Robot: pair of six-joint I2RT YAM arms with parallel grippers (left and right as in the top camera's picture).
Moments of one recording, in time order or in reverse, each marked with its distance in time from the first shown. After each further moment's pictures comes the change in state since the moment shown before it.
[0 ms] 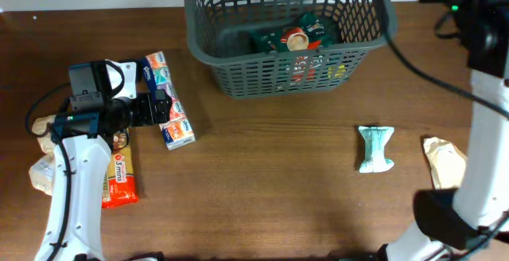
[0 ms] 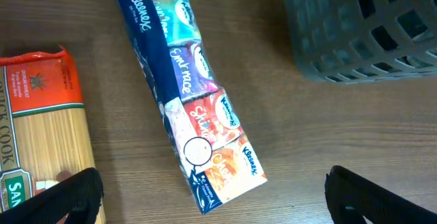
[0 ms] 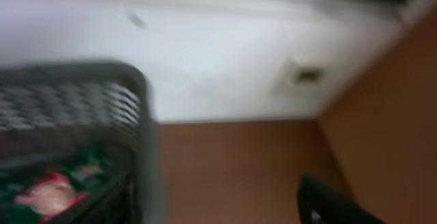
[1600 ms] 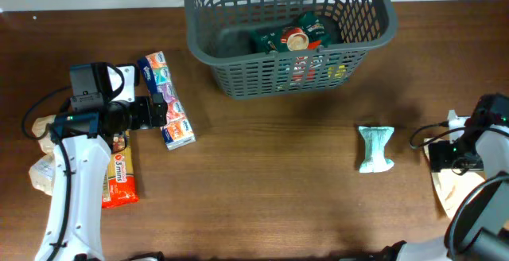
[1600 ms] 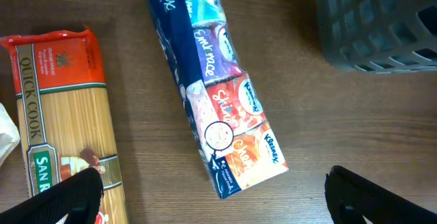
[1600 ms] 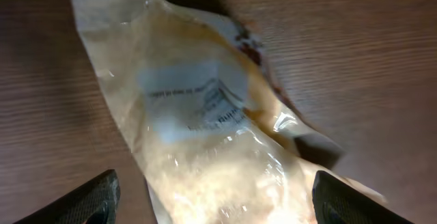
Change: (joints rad) left arm 0.001 0.000 0.000 -0.041 -0.075 0.000; right arm -0.616 -0.134 -1.503 0.416 -0.098 -0.429
